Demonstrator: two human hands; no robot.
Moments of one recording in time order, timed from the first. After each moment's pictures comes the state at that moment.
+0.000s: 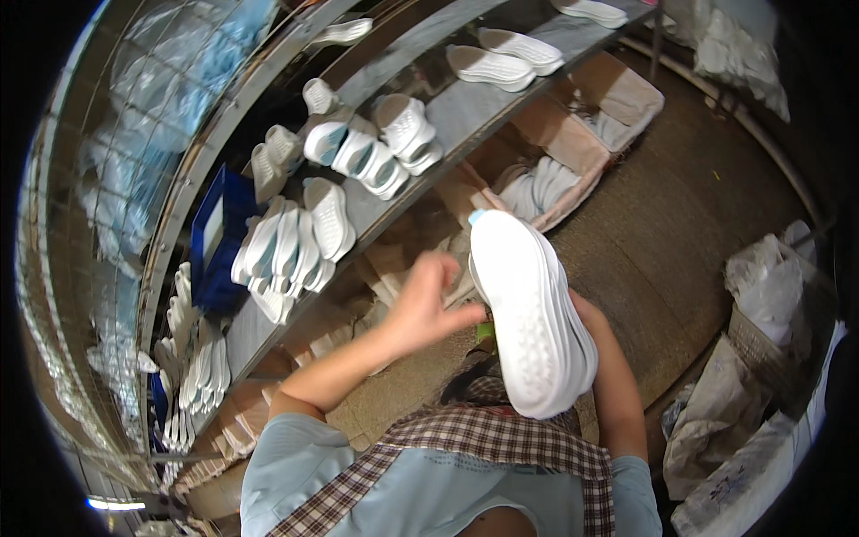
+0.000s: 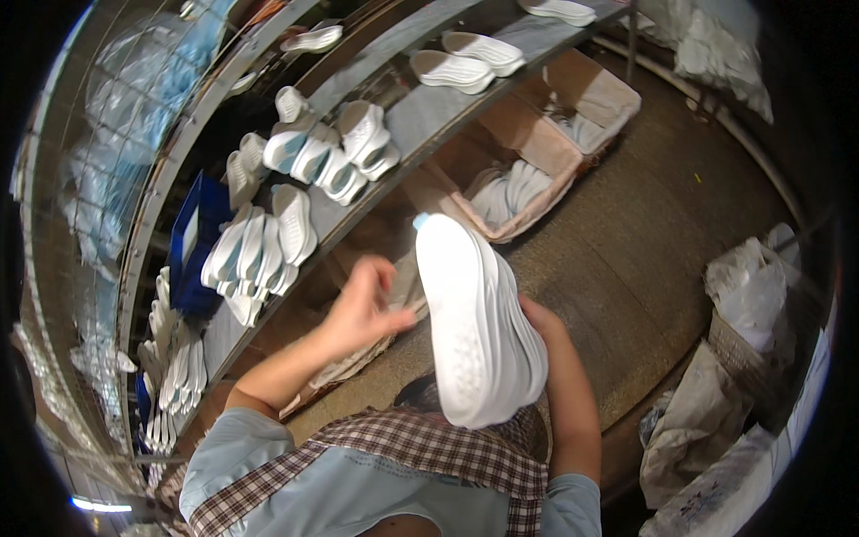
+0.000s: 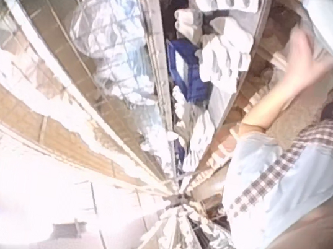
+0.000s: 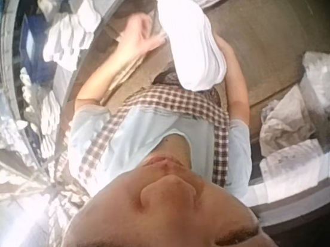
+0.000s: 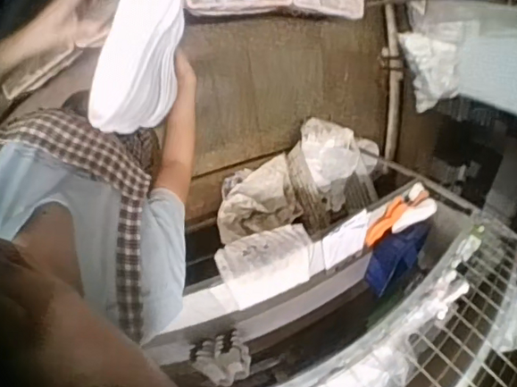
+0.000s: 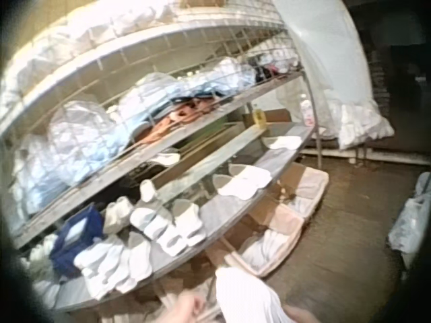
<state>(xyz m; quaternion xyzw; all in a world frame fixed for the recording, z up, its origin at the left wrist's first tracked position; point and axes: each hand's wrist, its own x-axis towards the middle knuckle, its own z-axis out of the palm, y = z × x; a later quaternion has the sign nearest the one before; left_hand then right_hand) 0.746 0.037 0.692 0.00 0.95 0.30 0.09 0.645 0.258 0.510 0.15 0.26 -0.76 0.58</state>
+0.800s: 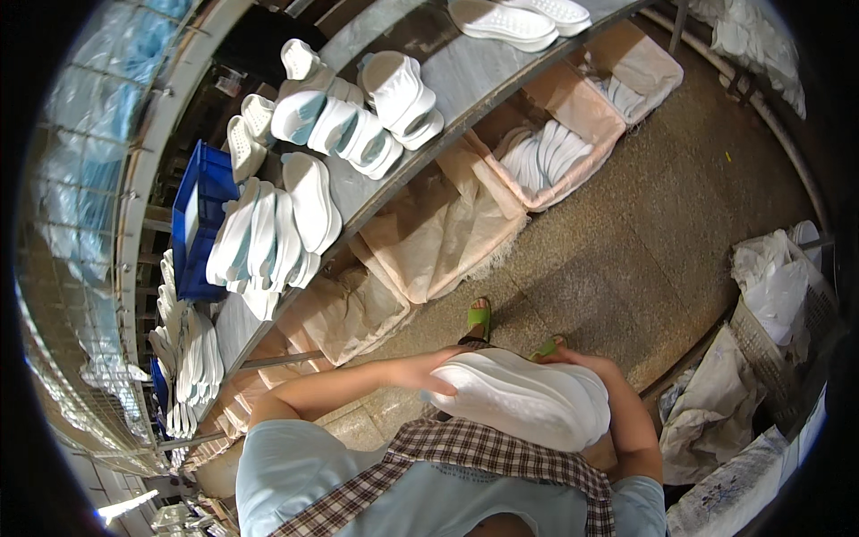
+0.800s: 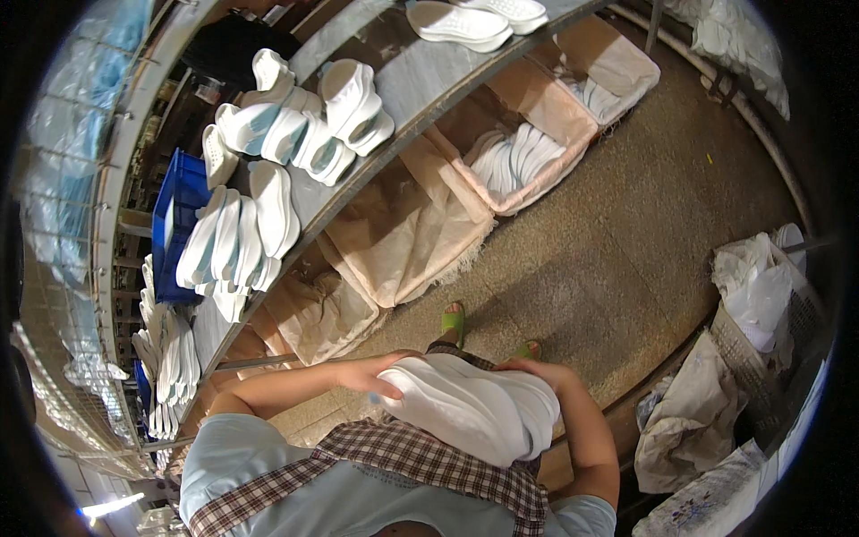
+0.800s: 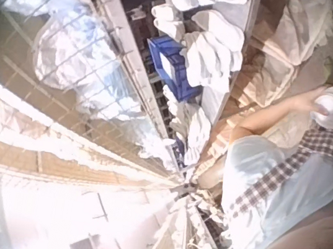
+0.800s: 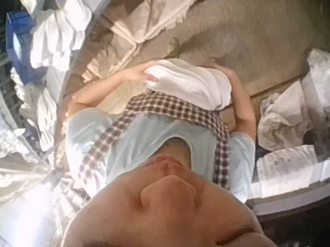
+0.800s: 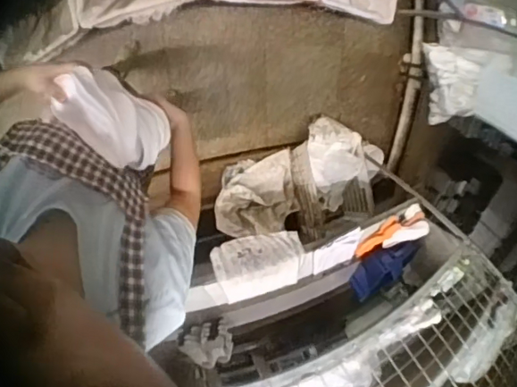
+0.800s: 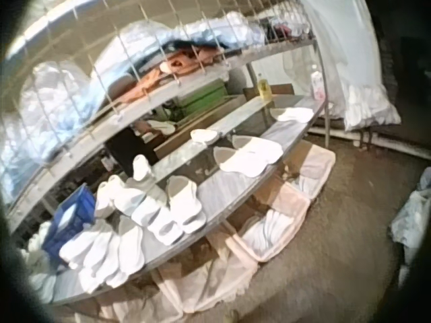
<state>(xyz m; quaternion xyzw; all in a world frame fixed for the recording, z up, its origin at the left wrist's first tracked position) 0.827 -0.023 0.560 0.00 0.64 0.62 0.46 0.713 0.310 0.392 0.03 0.30 -0.56 0.78</state>
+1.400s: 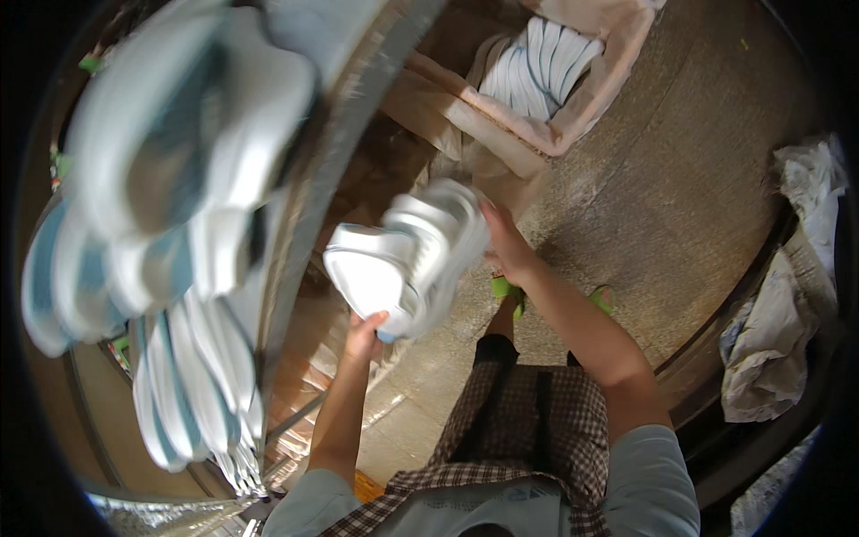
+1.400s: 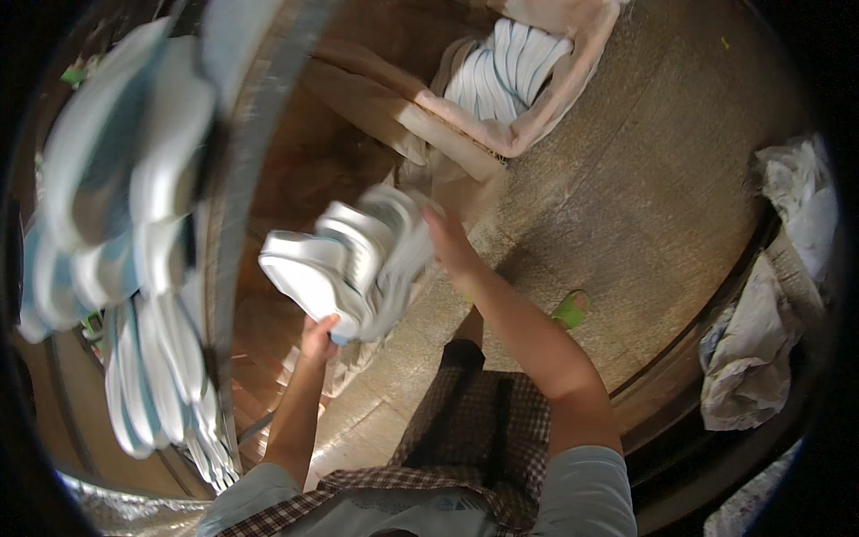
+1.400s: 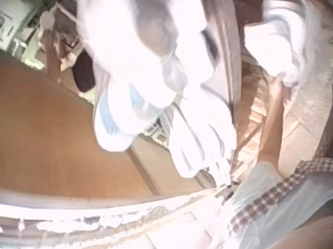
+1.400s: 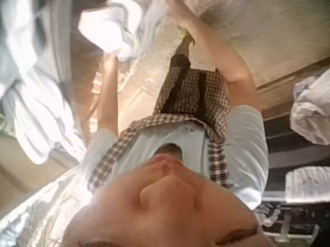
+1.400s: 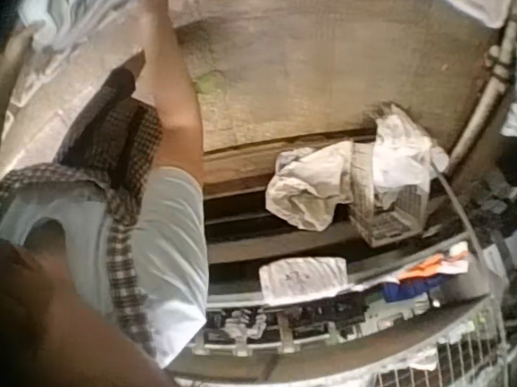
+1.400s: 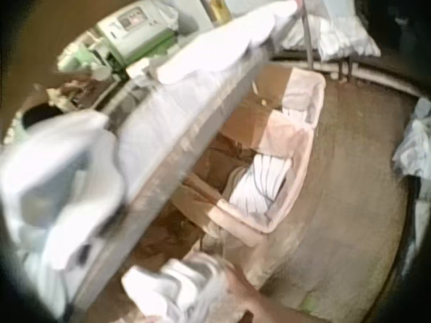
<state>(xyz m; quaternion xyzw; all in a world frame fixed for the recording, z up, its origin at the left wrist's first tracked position) 0.809 -0.256 0.329 -0.41 0.54 0.73 0.02 0.588 -0.016 0.266 0.15 0.44 -0.73 0.50</state>
